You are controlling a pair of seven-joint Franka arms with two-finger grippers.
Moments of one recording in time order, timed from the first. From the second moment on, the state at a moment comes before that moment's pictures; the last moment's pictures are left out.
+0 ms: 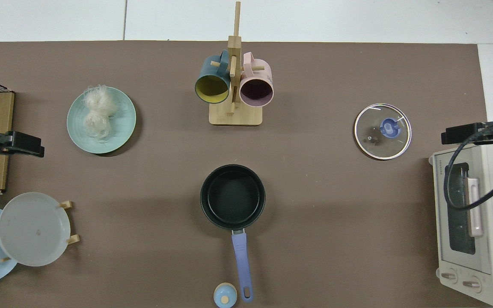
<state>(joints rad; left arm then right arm) 0.09 0.03 -0.03 -1.63 -0.02 1.62 0.07 0.01 -0.04 -0.04 -1.63 0.02 1.69 -0.03</state>
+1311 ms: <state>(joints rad) 0.08 0.09 -0.04 -1.54 -0.02 1.63 0.03 0.01 -0.04 -0.04 -1.62 0.03 1.68 -0.03</state>
